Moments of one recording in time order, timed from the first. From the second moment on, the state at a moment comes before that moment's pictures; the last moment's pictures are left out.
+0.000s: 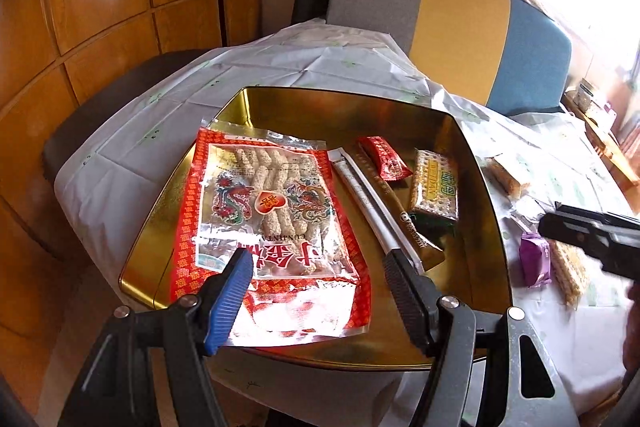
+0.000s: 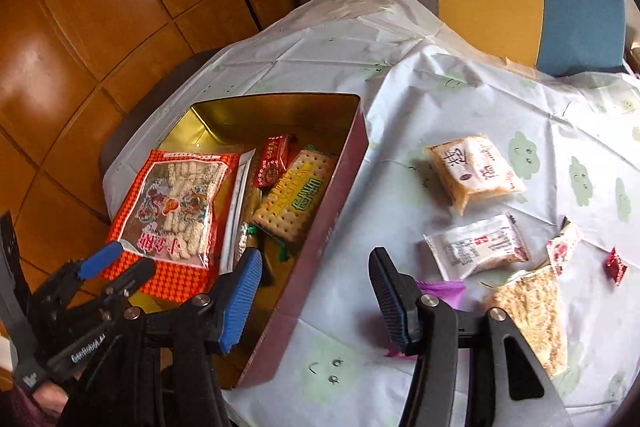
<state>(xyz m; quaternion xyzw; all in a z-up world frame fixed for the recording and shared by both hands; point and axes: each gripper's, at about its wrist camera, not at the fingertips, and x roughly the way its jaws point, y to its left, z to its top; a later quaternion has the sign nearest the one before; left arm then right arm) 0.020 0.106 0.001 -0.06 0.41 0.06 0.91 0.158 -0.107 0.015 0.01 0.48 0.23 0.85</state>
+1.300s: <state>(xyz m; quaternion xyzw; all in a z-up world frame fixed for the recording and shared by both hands) 0.051 -0.059 0.021 0.05 0.44 -0.11 0.89 0.124 -0.363 0.001 0.07 0.49 -0.10 0.86</state>
